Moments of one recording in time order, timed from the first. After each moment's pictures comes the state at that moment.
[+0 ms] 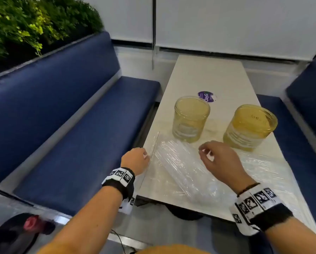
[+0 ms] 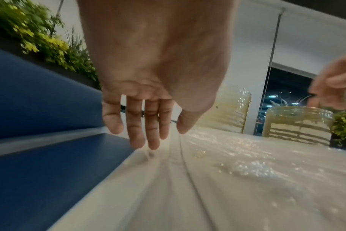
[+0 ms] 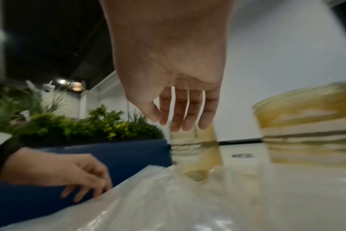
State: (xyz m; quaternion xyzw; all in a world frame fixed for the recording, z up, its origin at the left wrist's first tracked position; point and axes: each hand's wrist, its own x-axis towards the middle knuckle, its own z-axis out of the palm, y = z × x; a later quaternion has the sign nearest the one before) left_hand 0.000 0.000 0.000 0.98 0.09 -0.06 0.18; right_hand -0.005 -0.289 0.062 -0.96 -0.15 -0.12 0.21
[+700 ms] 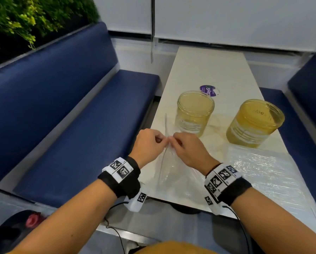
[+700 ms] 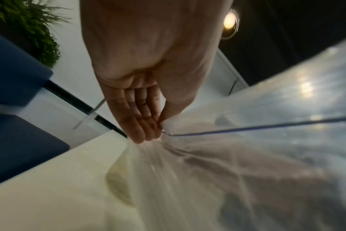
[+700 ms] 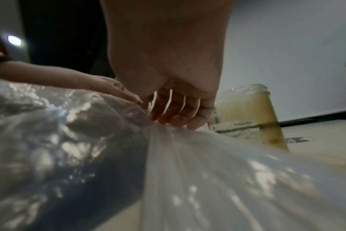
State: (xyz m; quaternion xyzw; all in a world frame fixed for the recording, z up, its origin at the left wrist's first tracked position) left_hand 0.007 -0.025 0.066 0.92 0.00 0.06 0.40; right_hand 0.027 -0.195 0.055 -0.93 -0.22 -0.06 0.29
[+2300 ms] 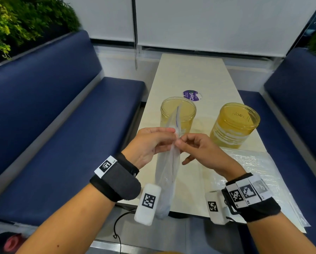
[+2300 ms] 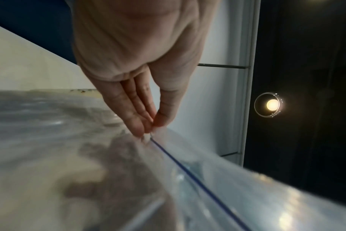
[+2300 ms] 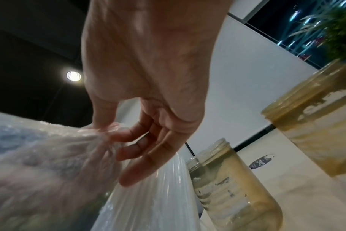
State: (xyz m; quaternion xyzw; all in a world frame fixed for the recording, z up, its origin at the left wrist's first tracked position) left_hand -0.001 -0.074 0.143 0.59 0.12 -0.16 0.78; right_hand -0.003 -0.259 0.123 -0.76 -0.14 0.16 0.62
